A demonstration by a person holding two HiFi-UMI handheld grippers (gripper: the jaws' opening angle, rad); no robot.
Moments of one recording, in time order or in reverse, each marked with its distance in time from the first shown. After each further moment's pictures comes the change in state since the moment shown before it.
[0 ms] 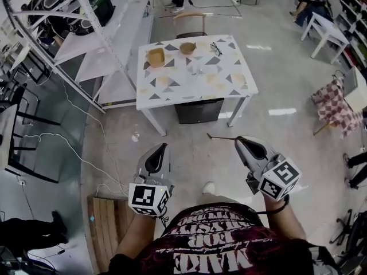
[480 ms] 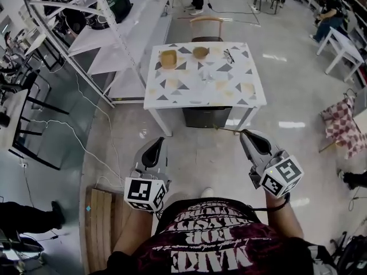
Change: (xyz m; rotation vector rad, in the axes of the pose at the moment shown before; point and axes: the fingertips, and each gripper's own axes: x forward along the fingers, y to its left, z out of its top) left arm 0.017 0.007 0.027 0.021 -0.033 0.123; right arm 0.016 -0.044 0.033 -0.092 -0.042 0.053
